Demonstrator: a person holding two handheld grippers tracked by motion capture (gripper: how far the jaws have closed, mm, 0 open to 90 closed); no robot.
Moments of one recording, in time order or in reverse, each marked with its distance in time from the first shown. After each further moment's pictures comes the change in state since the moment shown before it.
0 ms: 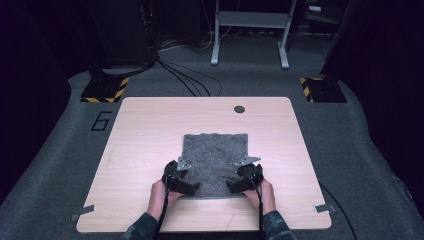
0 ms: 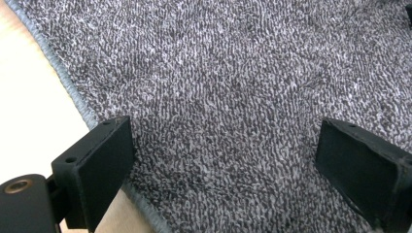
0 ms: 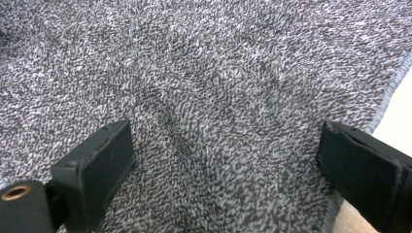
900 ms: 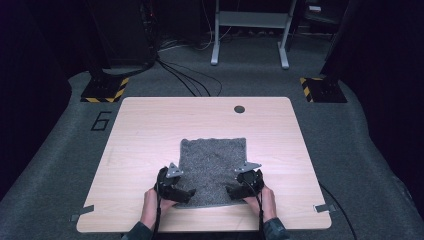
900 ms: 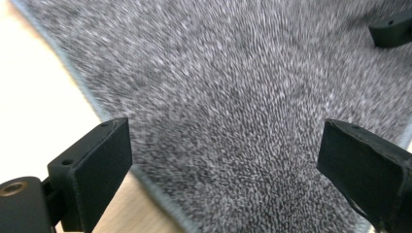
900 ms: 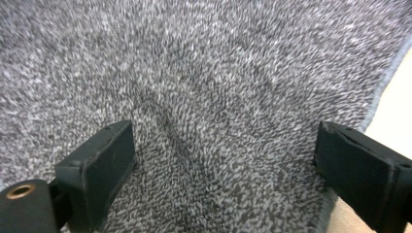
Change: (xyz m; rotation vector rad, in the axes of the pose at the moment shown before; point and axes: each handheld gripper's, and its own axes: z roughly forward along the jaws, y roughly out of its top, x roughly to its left) left arm -0.004 -0.016 -0.035 -0.064 -0.047 -0.064; right arm 0.016 -0.010 -0.014 -0.012 -0.001 -0.012
